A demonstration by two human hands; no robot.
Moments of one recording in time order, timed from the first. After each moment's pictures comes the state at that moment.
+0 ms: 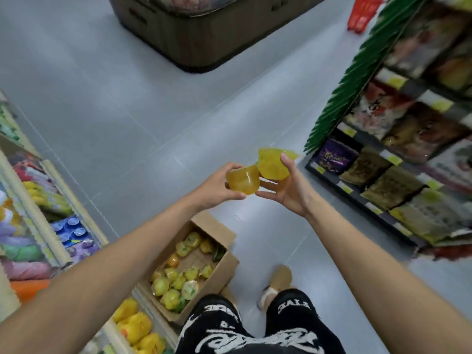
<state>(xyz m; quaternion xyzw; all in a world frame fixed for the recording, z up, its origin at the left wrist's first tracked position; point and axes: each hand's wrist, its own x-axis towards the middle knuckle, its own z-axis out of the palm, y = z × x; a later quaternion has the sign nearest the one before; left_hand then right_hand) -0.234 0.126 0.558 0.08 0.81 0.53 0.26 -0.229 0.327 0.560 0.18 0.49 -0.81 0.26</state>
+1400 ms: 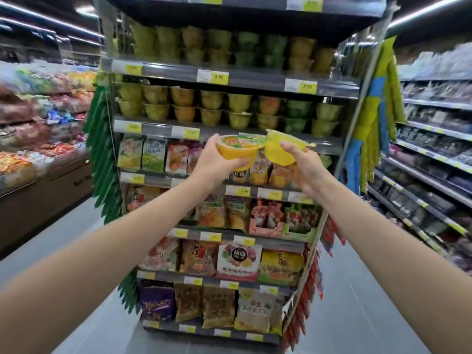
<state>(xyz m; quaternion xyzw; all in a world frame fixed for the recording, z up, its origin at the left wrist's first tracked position) -0.250 0.789 0.877 0.36 0.70 0.61 0.05 -0.130 0.943 0.888 0.18 0.64 -0.68 -0.33</state>
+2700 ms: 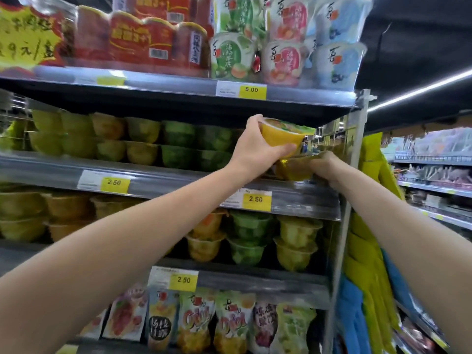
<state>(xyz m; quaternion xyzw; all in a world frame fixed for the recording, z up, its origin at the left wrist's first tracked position) -0.324 1.141 1.093 0.51 0.59 0.62 -0.12 -0.236 1.299 1.101 0.28 0.81 -0.37 -0.37</state>
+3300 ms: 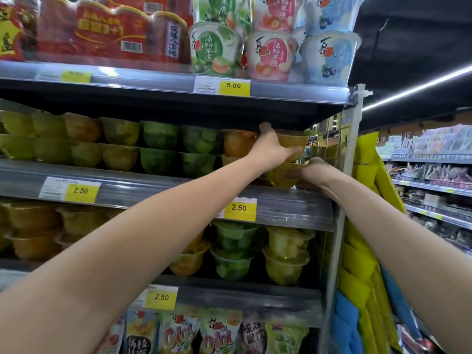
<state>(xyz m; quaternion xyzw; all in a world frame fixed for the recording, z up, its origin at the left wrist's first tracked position) -0.323 1.219 1.119 0.49 0.69 0.52 -0.09 -0.251 1.335 1.094 0.32 0.82 -0.34 -0.33</state>
